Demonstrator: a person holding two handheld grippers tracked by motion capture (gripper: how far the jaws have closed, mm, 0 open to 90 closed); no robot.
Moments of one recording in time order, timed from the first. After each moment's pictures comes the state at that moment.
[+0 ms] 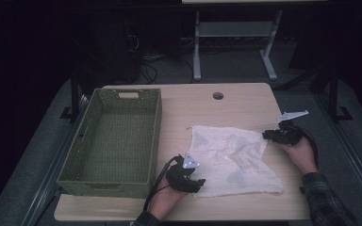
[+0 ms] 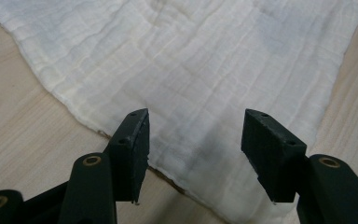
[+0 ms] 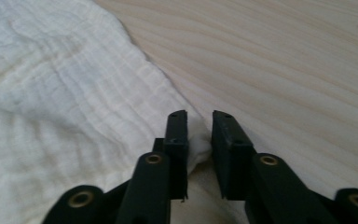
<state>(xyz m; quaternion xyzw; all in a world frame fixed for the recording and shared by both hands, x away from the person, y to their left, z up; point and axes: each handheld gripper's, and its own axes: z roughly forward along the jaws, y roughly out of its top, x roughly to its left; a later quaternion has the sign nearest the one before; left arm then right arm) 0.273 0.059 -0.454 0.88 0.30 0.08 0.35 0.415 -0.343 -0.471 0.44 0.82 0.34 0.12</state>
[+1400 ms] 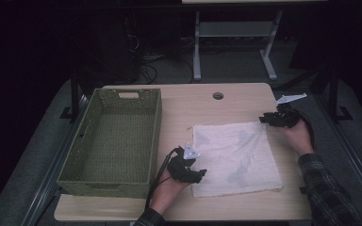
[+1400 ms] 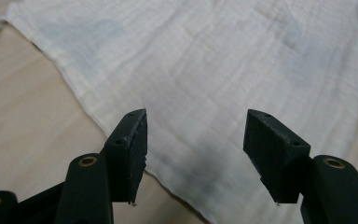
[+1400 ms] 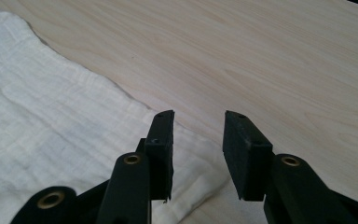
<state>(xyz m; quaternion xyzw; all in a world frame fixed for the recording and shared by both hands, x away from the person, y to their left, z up) 0.299 0.054 -0.443 0.87 0.32 0.10 0.37 0.465 -0.342 -0.445 0.42 0.82 0.37 0.15</state>
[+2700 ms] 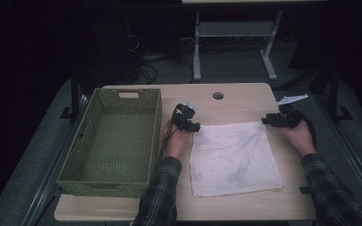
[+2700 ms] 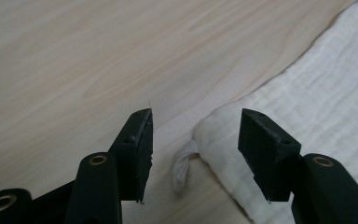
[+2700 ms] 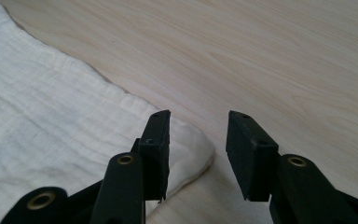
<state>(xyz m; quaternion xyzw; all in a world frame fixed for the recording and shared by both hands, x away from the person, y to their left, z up) 0.464 0.039 -0.451 0.85 0.40 0.17 0.30 0.471 -0.355 -0.456 0.43 0.82 0.36 0.14</state>
